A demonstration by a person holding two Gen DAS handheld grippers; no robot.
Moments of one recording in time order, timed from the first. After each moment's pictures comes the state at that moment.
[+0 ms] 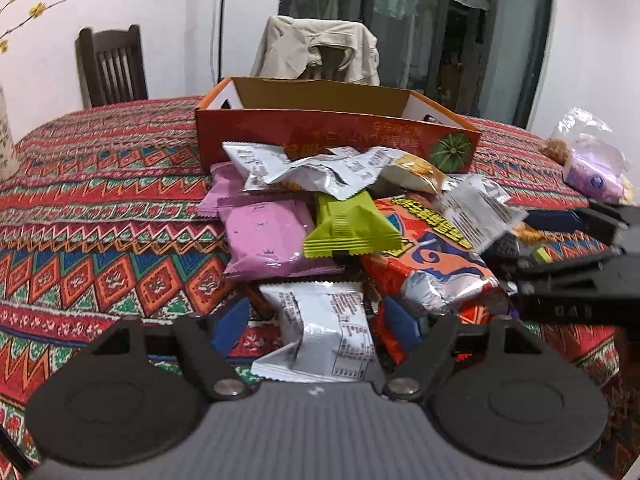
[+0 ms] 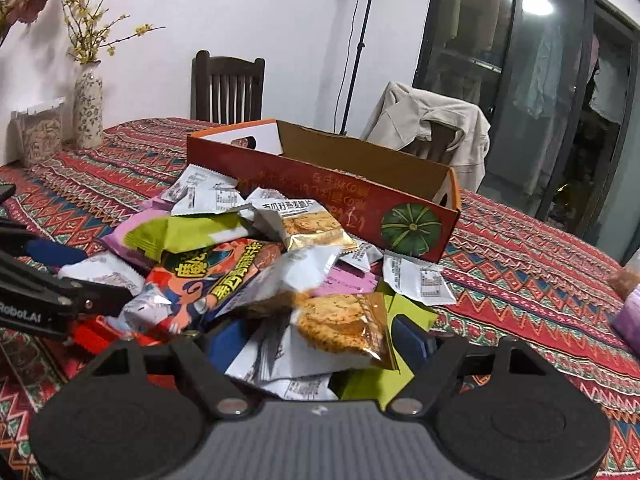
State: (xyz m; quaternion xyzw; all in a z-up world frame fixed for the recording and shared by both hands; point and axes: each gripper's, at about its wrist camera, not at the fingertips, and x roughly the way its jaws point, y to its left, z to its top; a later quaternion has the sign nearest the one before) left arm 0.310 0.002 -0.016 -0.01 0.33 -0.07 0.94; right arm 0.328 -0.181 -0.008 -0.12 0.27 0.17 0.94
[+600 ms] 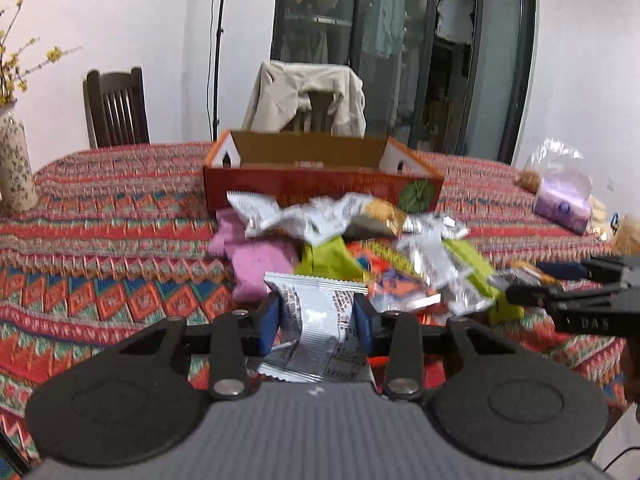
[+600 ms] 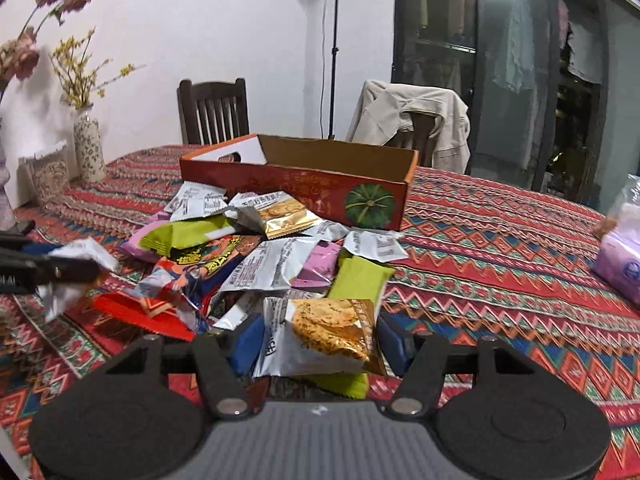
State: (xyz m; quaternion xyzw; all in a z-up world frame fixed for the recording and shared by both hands) left arm 0.258 0.004 0.030 -0.02 0.26 -0.08 0.96; right arm 0.273 -0.243 0.007 -0.05 0.26 0.16 0.95
